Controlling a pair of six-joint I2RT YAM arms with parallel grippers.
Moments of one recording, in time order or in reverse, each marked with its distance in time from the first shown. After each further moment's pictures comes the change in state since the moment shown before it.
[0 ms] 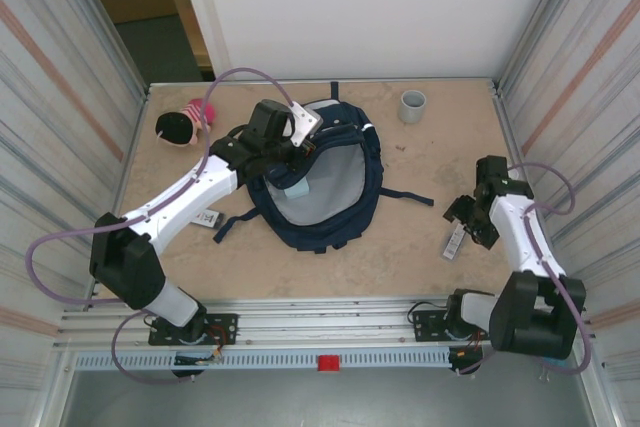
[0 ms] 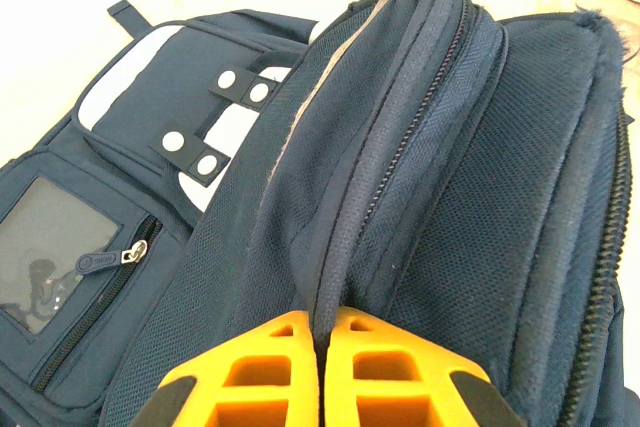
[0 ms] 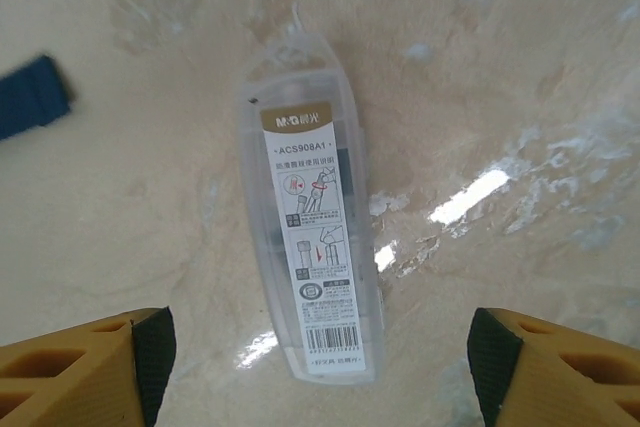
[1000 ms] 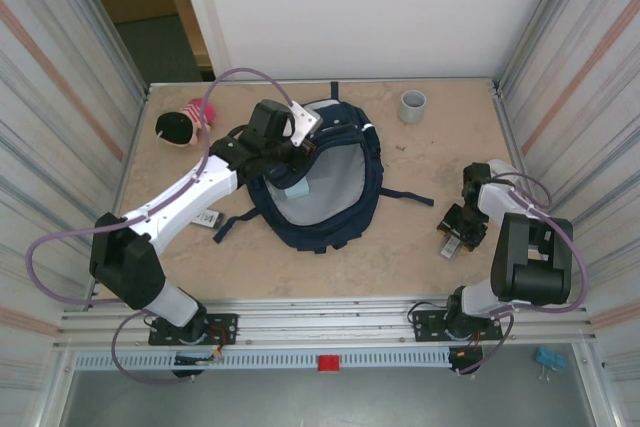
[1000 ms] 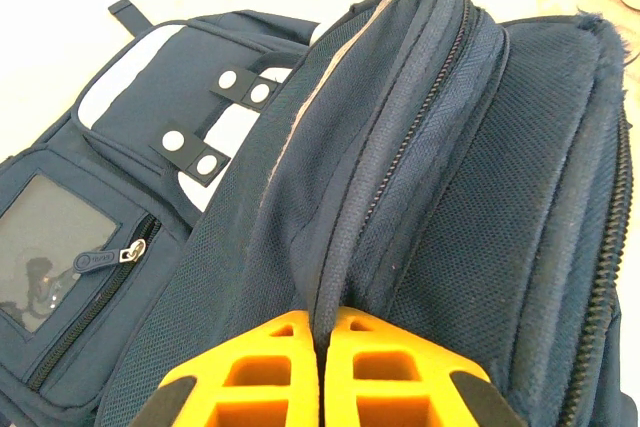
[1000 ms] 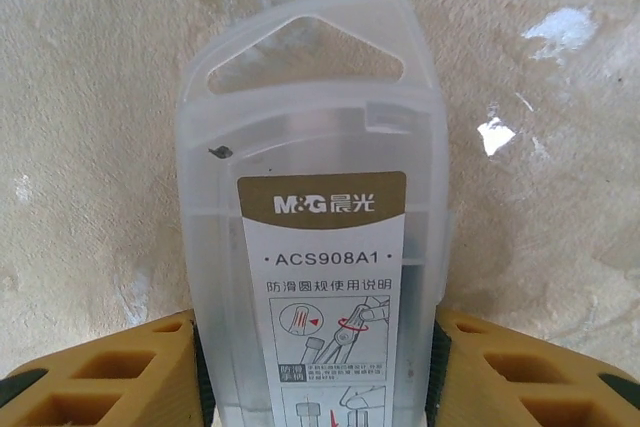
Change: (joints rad) left arm 0.000 0.000 -0.002 0.005 0.000 -0.015; right arm 0.013 0.262 -0.067 0.187 -0.034 -0.003
